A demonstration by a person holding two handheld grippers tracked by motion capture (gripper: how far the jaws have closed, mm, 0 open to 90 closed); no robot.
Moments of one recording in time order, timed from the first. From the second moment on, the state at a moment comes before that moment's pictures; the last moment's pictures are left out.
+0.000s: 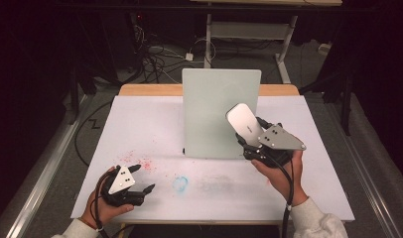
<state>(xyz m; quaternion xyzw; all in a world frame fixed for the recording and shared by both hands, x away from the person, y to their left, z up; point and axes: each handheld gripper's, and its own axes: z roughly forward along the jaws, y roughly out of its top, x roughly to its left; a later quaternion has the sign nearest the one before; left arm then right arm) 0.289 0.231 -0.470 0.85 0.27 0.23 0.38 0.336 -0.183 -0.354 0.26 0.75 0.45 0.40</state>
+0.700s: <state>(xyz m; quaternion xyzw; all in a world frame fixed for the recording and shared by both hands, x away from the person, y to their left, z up) 0.290 0.224 -0.469 0.86 0.25 0.24 0.38 0.316 -0.173 -0.375 0.19 0.82 0.43 0.33</state>
